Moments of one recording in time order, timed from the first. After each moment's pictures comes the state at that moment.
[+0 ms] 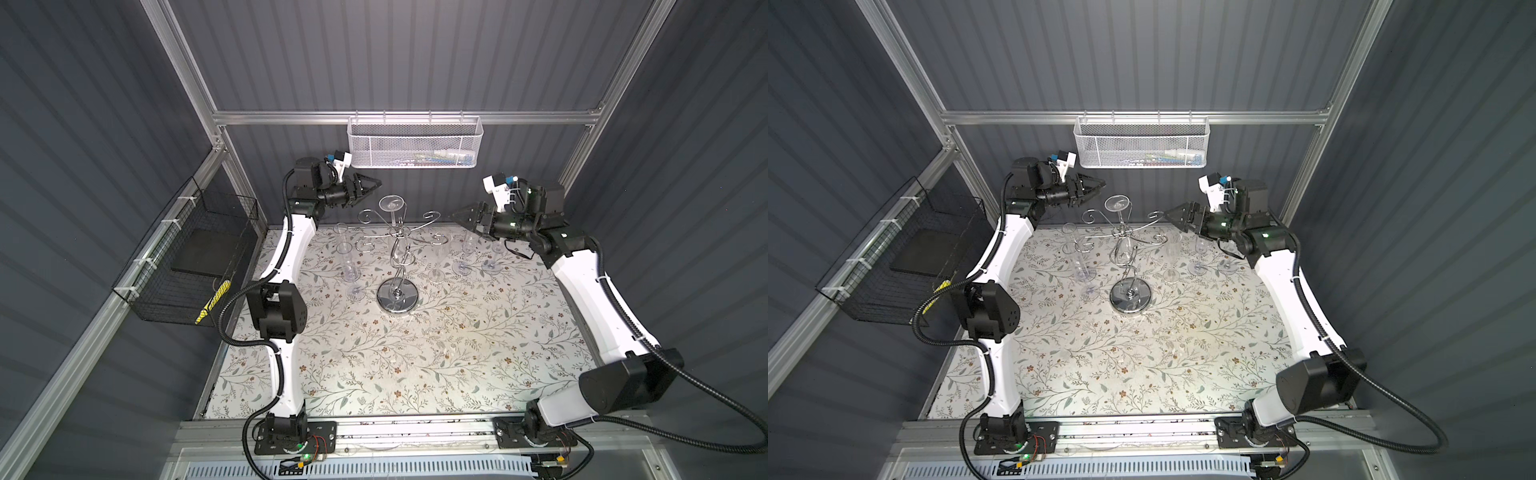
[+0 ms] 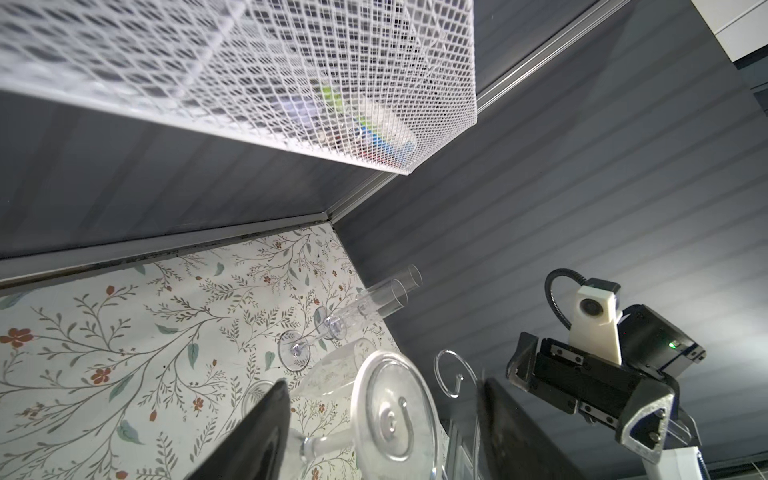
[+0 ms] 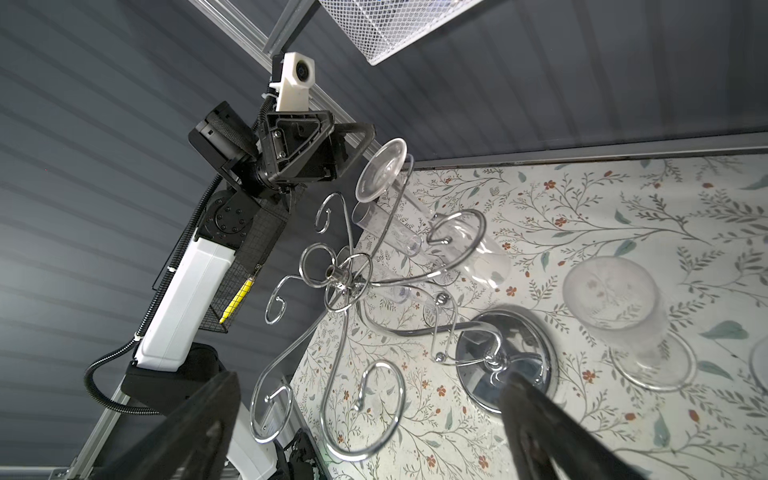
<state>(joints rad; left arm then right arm) -0.15 2.17 2.25 -0.29 1.05 -0.71 0.19 1.48 1.61 -0.53 -0.77 0.52</state>
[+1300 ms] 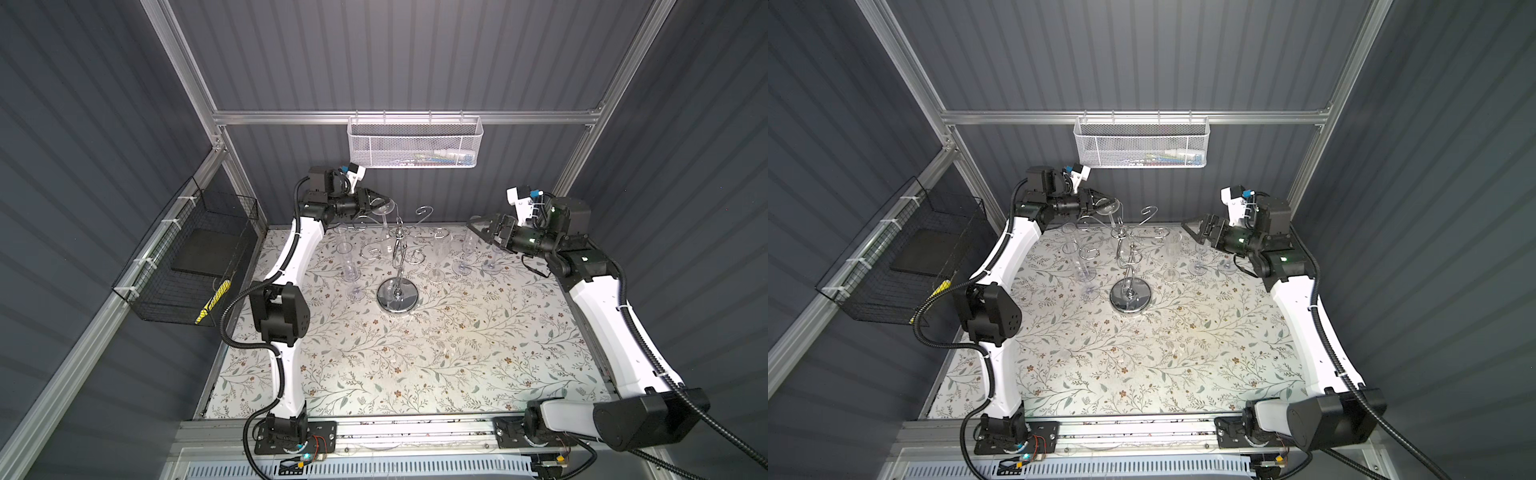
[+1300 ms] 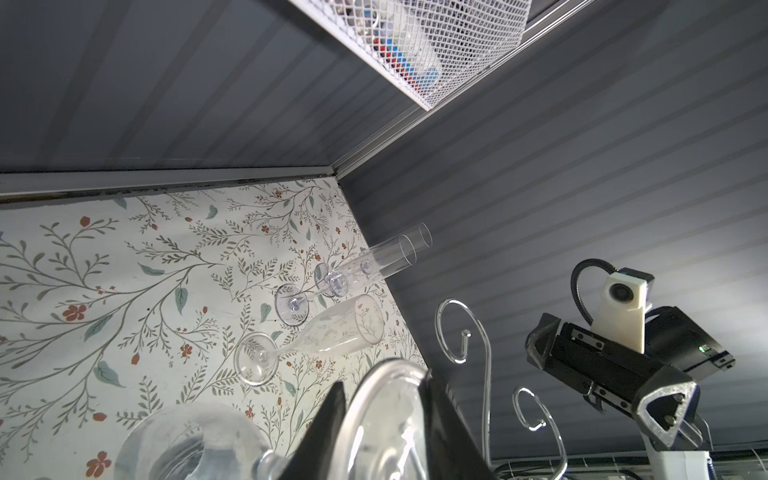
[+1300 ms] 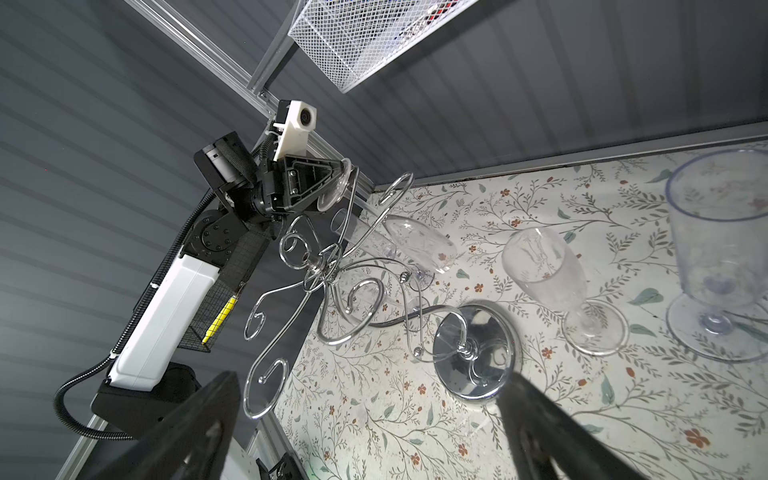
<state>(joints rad) -0.21 2.12 2.18 -0.45 1.01 -0.60 0.11 1.31 1.43 -0.47 -0.74 0.54</state>
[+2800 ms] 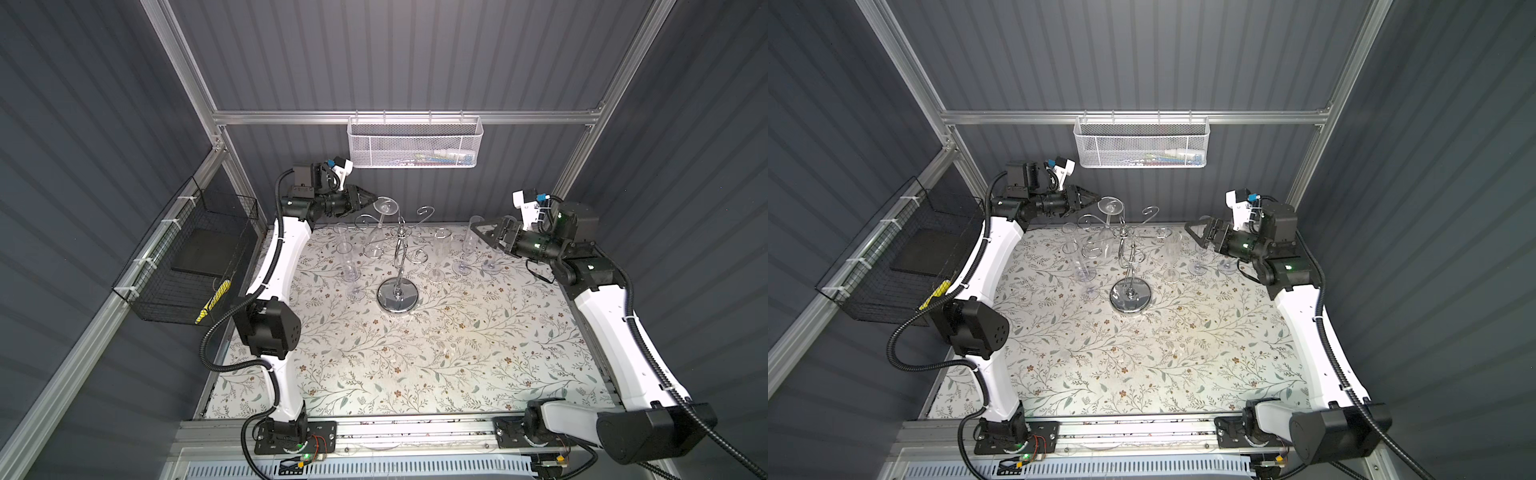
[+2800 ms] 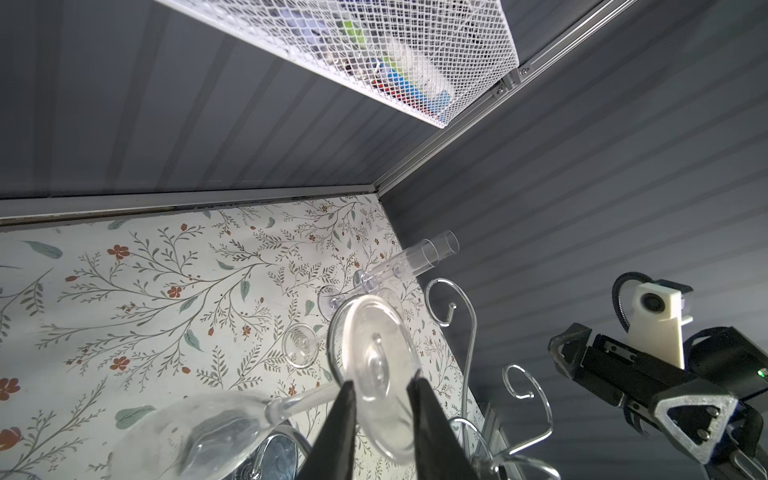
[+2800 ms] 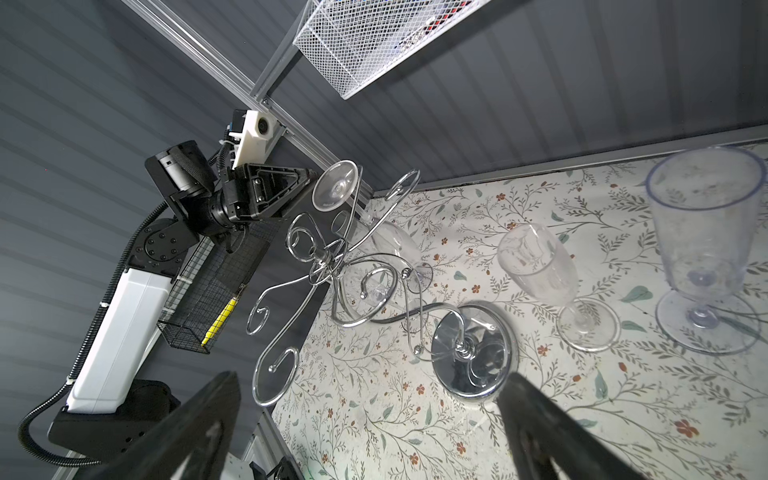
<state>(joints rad) -0.19 1.97 2.15 -0.65 0.86 -0.46 0.10 1.25 1.38 -0.45 -0.73 0.55</state>
